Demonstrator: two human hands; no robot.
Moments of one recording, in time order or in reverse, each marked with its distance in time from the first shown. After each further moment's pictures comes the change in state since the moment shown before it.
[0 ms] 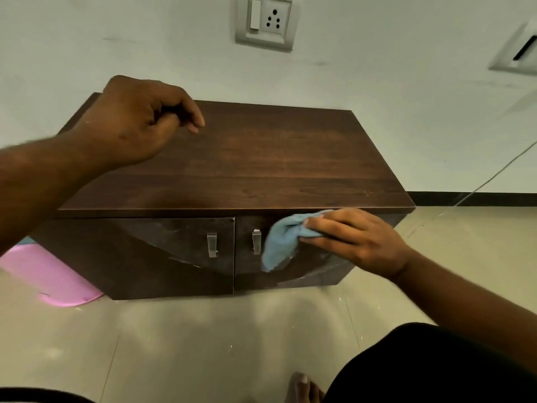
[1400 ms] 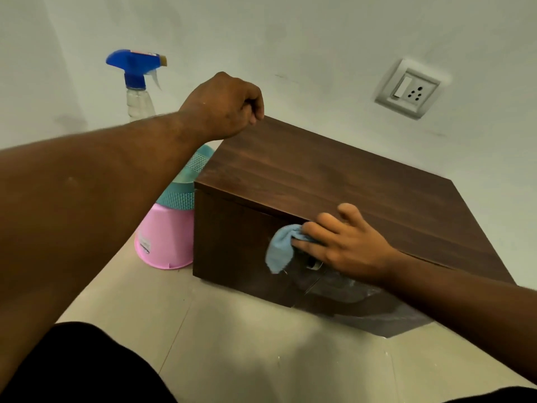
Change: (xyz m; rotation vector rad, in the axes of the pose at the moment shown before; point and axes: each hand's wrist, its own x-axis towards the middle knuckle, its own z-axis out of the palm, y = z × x) left_hand -0.056 -0.102 -0.092 0.080 0.112 -0.314; right_hand 0.219 -0.071 0.001 -0.297 -0.134 -0.336
